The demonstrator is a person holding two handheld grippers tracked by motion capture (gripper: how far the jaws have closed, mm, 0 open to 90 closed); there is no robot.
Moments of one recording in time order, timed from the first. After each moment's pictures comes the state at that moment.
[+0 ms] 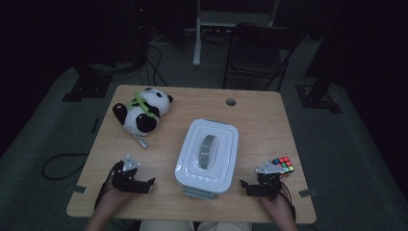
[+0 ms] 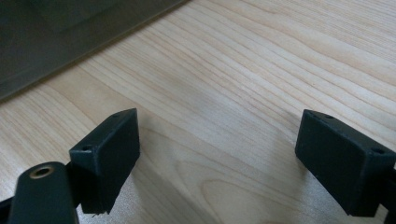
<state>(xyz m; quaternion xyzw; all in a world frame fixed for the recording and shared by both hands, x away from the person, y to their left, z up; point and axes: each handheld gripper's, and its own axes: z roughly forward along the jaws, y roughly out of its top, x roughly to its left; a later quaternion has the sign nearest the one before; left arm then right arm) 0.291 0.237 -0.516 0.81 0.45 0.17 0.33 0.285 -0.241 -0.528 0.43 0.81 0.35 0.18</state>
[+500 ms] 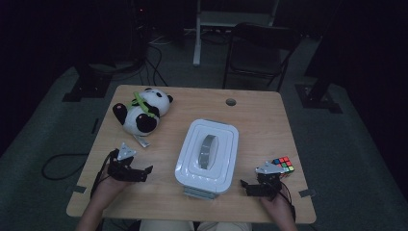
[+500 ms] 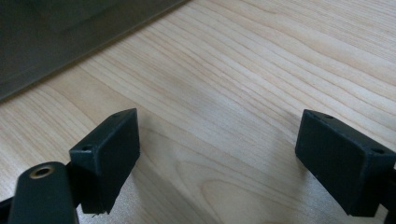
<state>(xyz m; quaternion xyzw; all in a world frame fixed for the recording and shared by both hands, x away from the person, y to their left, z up) 0.309 0.241 -0.470 0.81 0.44 0.20 0.34 0.285 -0.241 -0.528 0.43 0.81 0.35 0.18</state>
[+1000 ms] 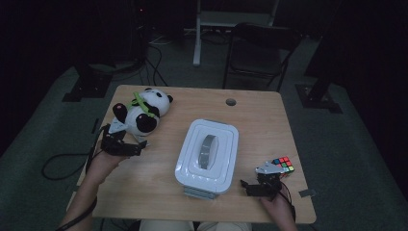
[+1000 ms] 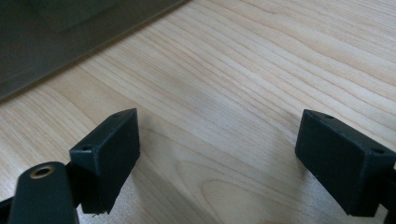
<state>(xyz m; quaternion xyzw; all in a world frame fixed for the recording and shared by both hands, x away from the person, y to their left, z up) 0.363 0.260 -0.425 0.78 0.45 0.23 0.36 0.285 -0.241 -0.528 0.43 0.81 0.35 0.18</state>
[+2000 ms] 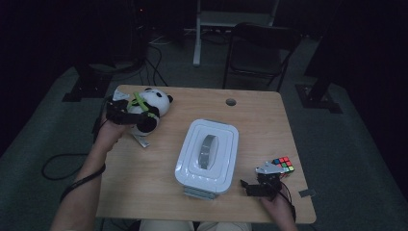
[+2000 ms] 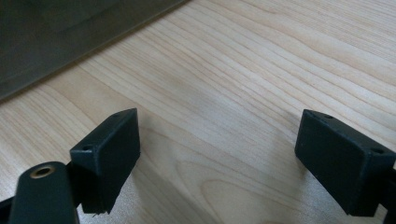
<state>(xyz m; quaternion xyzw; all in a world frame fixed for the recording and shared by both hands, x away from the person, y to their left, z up) 0.460 0.264 -0.407 0.75 0.48 0.24 0.38 0.285 -0.241 -0.528 0.43 0.81 0.35 0.18</state>
